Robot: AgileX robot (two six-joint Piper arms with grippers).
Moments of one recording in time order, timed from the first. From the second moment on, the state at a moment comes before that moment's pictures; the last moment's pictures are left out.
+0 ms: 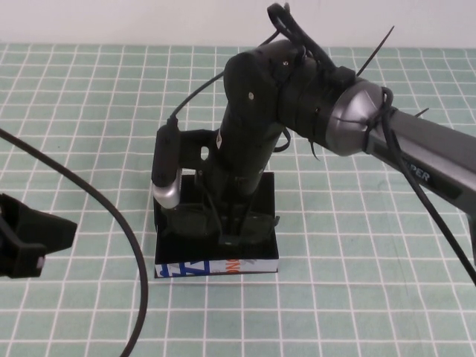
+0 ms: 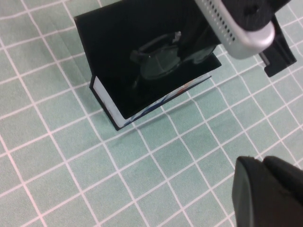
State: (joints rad) right arm 0.75 2.09 -1.93 0.19 1.23 -0.91; left arm -0.13 0.92 -0.93 -0.56 1.11 0.48
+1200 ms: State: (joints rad) right arm 0.75 2.13 -1.96 0.20 1.23 -0.91; left arm -0.13 0.93 -0.91 -0.57 1.11 0.51
